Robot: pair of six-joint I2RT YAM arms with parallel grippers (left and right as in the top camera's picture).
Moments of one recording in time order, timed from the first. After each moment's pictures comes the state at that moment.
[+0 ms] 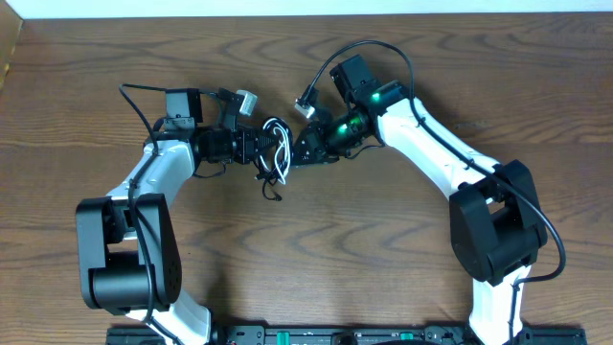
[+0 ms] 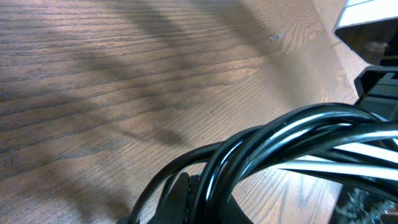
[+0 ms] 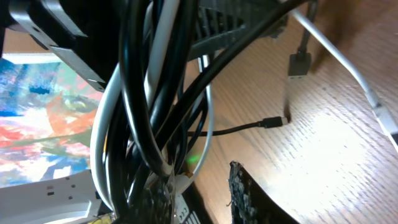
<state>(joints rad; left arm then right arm) 0.05 1.80 1.04 -0.32 0.96 0.16 0.52 2.06 1.63 -0.78 -0.95 0.26</state>
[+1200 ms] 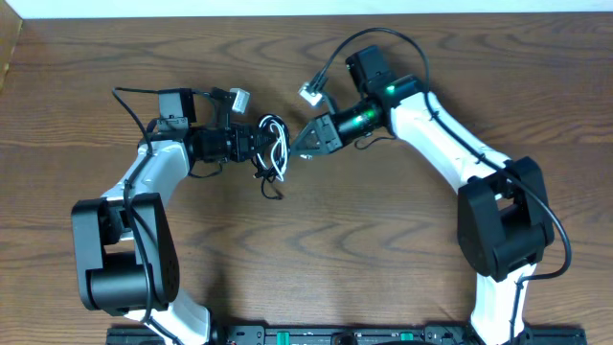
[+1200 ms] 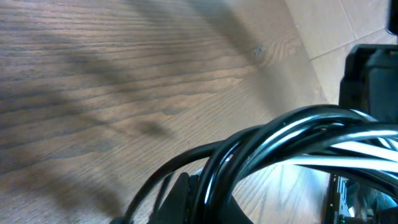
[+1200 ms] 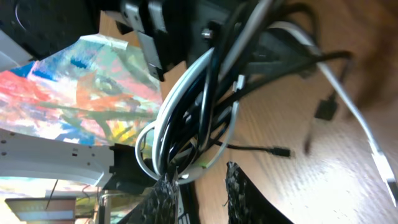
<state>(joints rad) 0.09 1.80 1.04 -0.31 1.04 0.11 0.45 2.06 1.62 -0.73 -1.15 0.04</state>
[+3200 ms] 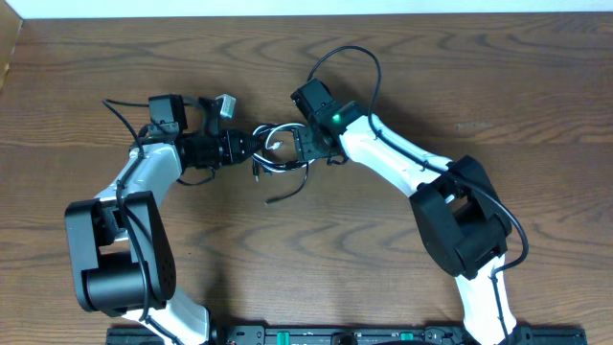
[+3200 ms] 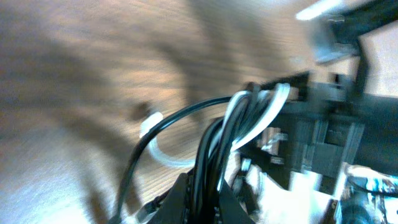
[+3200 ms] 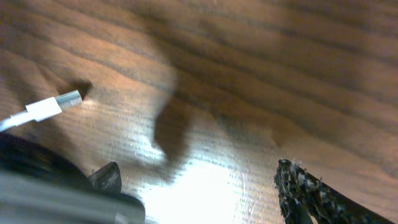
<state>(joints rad) 0.14 1.80 1.02 -0.37 0.90 -0.03 0.64 2.18 1.65 -0.67 0.03 0.45</state>
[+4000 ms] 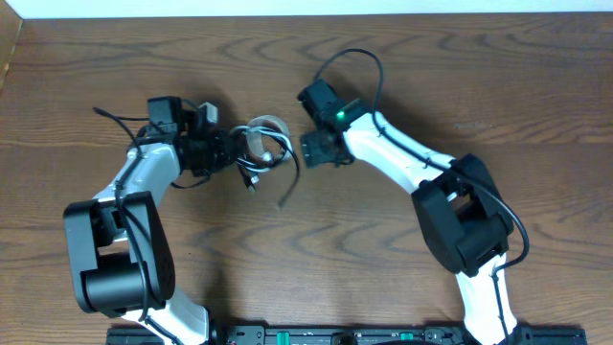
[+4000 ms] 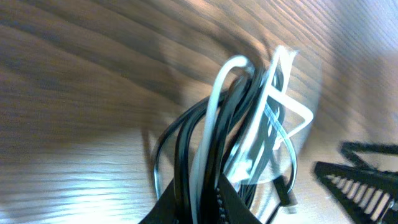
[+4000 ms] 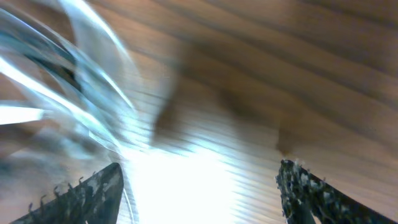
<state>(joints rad) 0.15 1.80 1.02 -0.41 0.57 -0.25 0.63 2.19 1.64 -0.74 0.00 0.41</state>
